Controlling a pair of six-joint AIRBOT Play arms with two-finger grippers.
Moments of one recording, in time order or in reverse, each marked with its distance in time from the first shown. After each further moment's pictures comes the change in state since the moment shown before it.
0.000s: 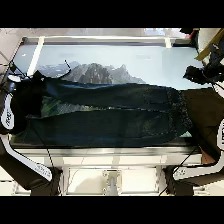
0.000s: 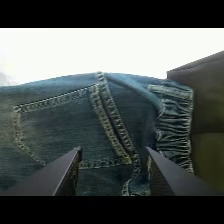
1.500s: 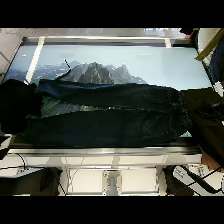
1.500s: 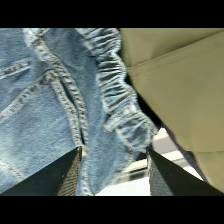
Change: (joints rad) left arm 1.128 0.668 -0.799 0.031 -0.840 0.134; right arm -0.256 0.464 -0.609 -0.024 0.114 -0.092
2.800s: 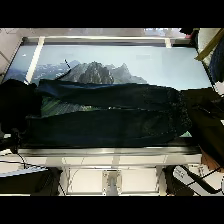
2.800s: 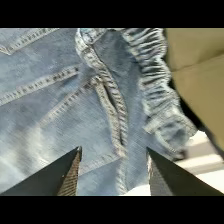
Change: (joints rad) left arm -0.282 -0.205 -0.052 0.001 0.116 0.147; right arm -0.003 0.009 0.062 0.073 0.064 0.020
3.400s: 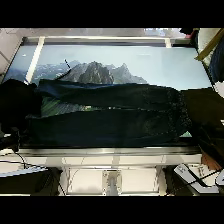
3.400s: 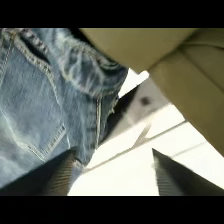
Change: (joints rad) left arm -0.004 0.000 0.000 -0.043 -0.029 0.000; right arm -0.419 0.039 -0.386 0.167 -0.035 -0.143
